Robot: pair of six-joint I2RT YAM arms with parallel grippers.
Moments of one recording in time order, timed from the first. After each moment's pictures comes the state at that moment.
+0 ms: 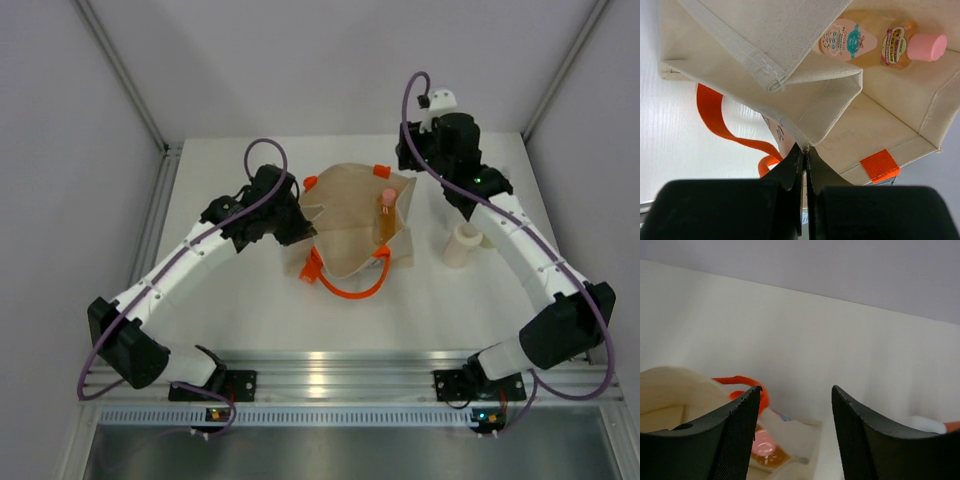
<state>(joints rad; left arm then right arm) -0.63 1.39 1.37 -0.81 -0.01 -1.04 0.31 1.48 1.45 -0.28 0.09 0.04</state>
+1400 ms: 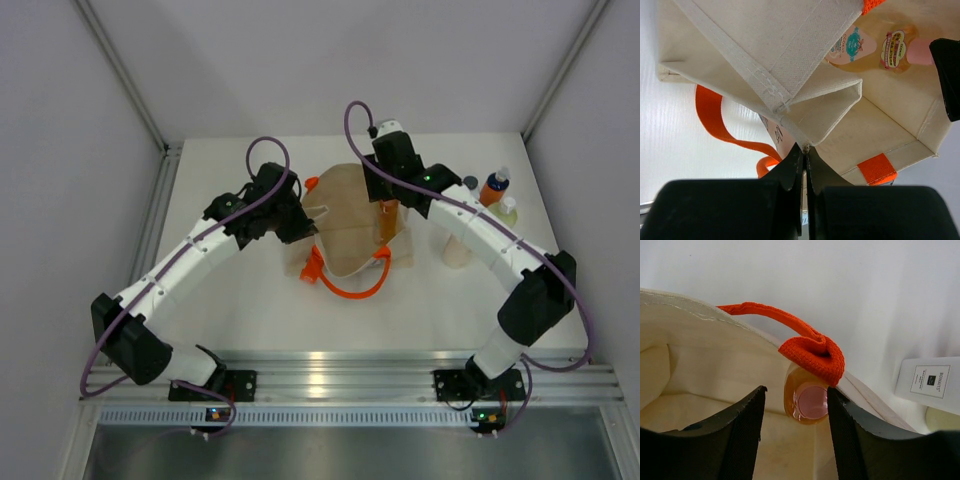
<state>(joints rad) -0.62 1.41 1.39 -0.81 -0.01 -1.04 0.61 1.64 1.59 -0.65 0.34 0.17</state>
